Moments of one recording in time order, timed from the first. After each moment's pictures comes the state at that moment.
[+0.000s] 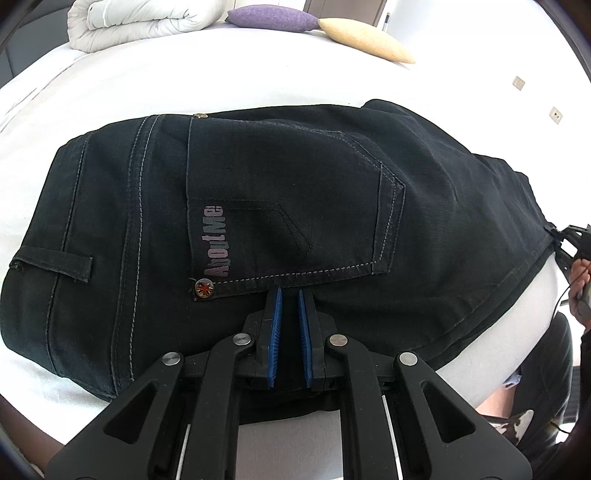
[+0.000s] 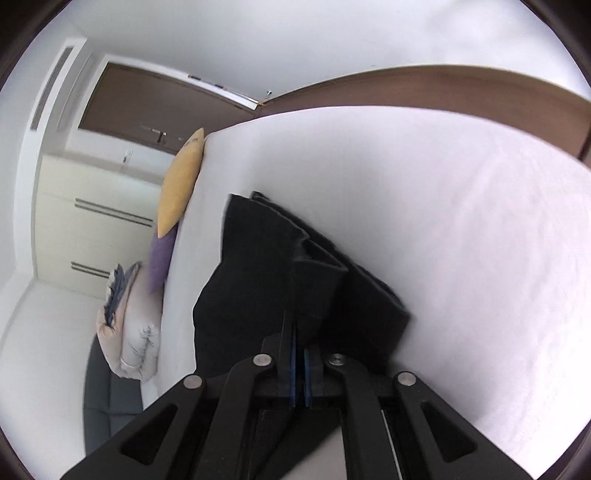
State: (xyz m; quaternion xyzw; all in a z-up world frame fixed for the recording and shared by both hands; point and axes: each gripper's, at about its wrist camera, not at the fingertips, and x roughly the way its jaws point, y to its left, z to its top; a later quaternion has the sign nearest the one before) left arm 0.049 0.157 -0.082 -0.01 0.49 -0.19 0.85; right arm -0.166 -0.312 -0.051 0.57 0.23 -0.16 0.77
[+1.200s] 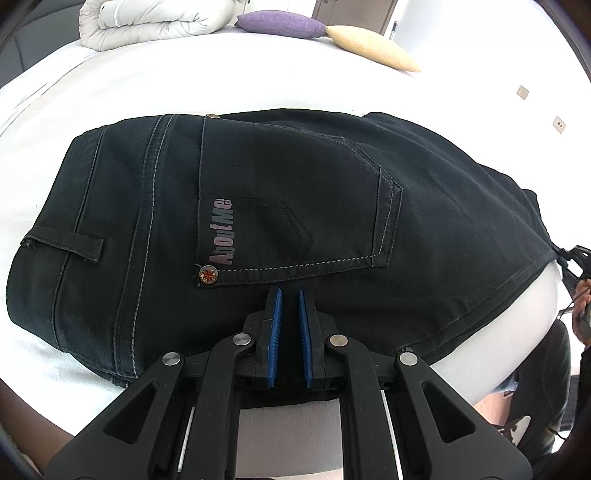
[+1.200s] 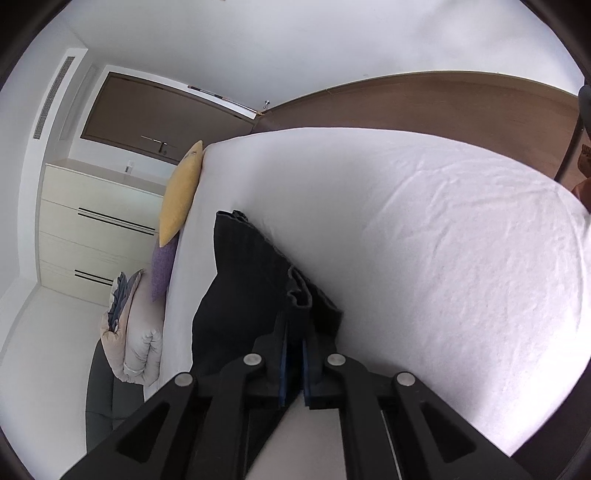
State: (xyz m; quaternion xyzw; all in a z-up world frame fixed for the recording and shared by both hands) left arm 0.026 0.167 -0.067 -0.03 0.48 -0.18 0.86; right arm -0.198 -0.323 -0.039 0.55 0.23 -0.19 0.78
